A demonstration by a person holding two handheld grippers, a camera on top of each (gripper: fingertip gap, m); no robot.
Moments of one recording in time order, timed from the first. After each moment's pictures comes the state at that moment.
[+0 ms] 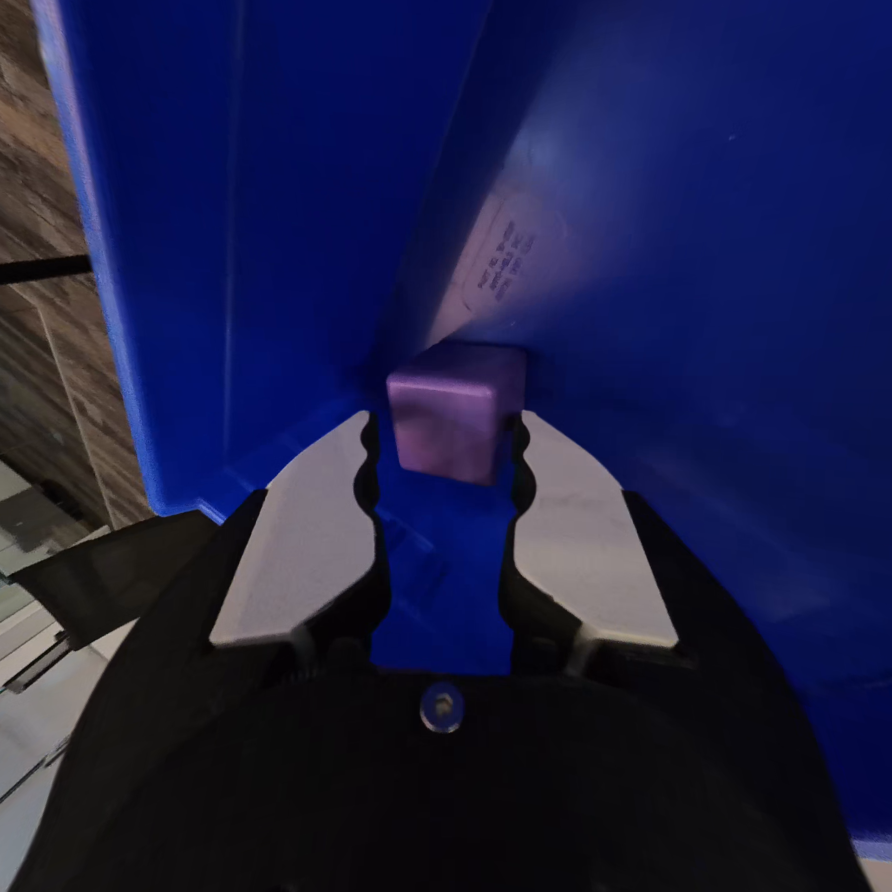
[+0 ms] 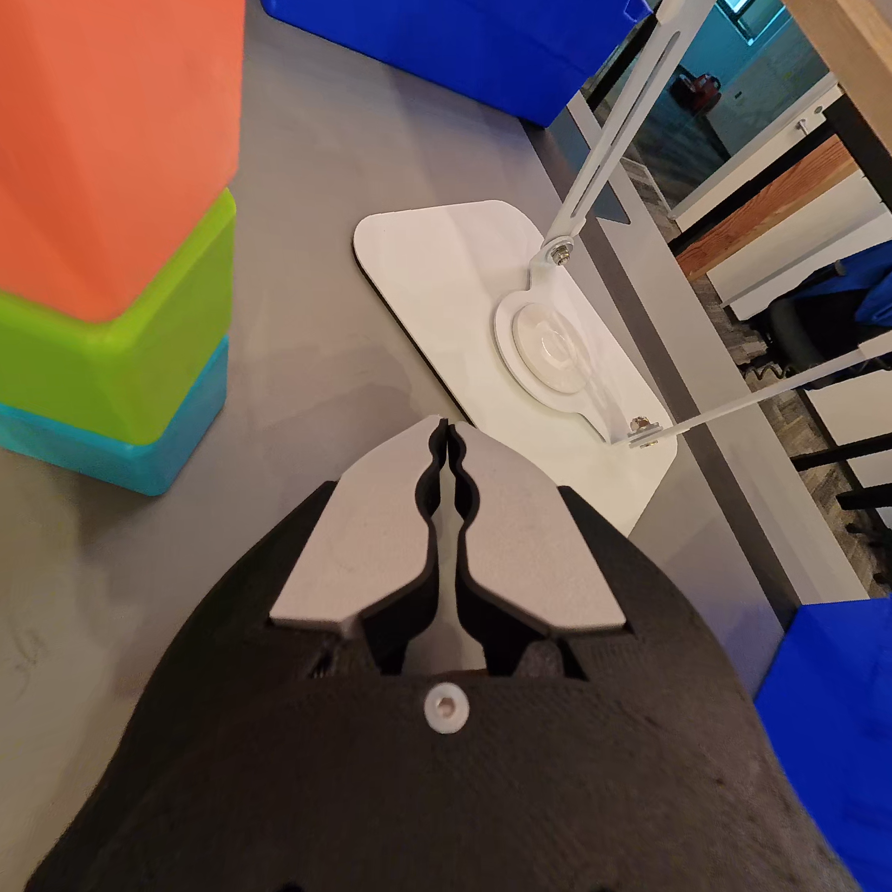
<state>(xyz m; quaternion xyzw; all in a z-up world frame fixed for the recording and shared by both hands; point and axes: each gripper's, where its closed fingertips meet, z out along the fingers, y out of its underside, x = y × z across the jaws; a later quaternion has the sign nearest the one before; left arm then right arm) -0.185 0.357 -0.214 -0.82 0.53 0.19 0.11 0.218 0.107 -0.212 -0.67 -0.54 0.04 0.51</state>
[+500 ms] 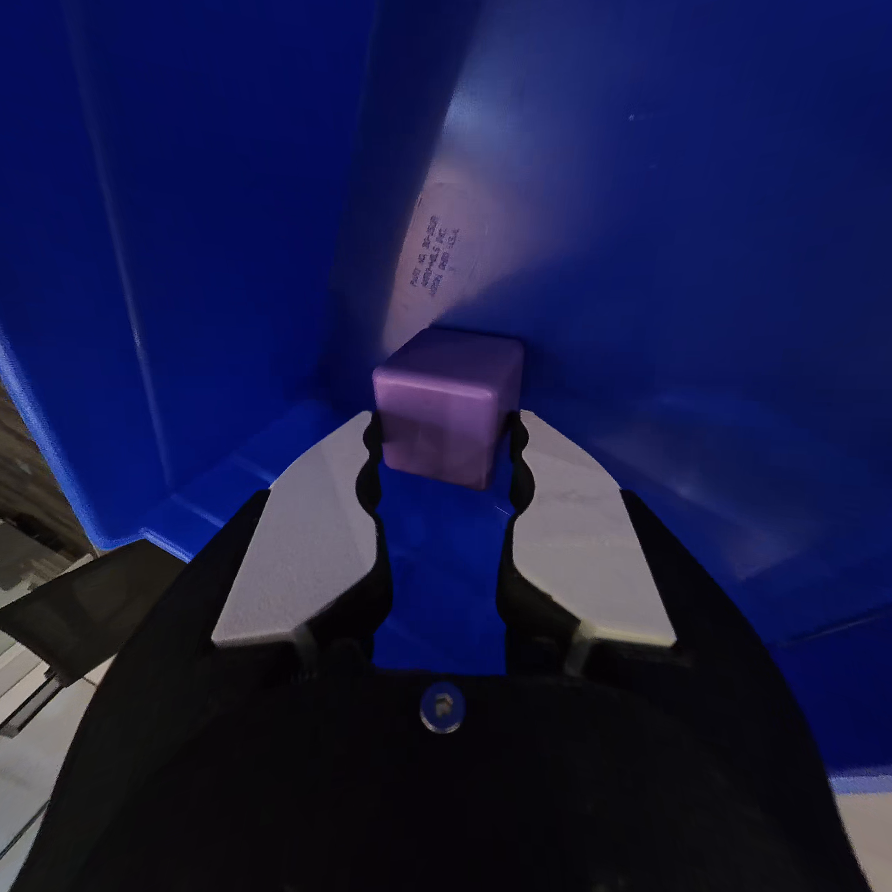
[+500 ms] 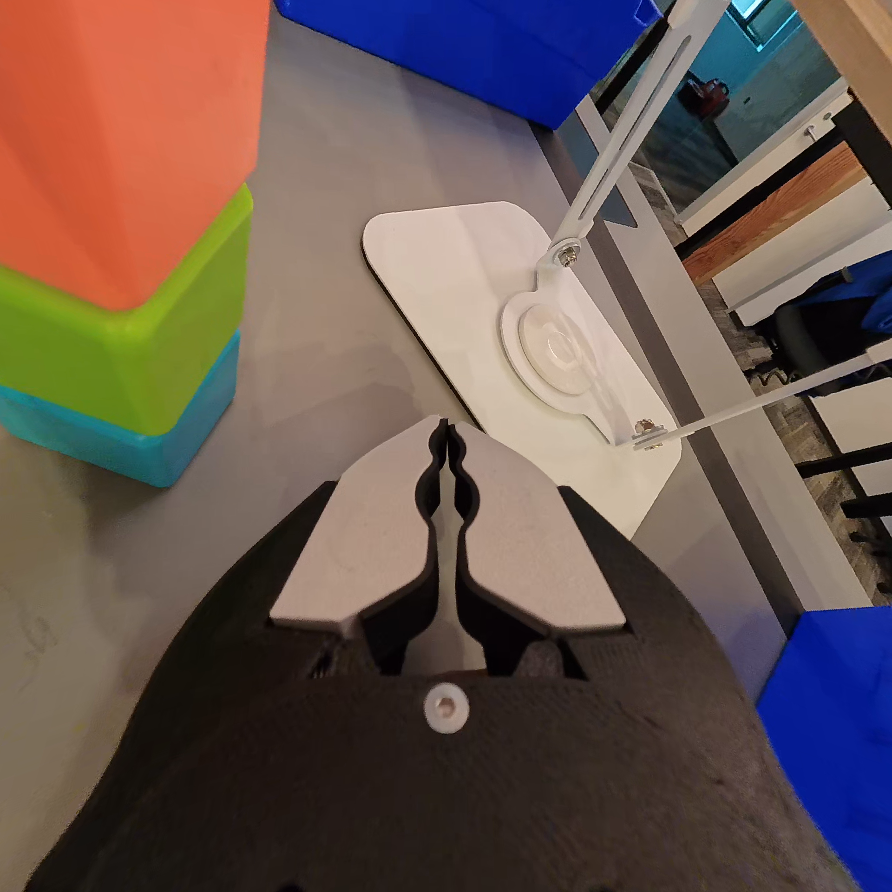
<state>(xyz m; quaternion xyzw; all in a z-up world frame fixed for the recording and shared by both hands) -0.178 0.338 -0.222 -0.81 0.56 0.16 0.08 0.218 0.104 -0.213 -0.67 -0.54 0.04 0.51</state>
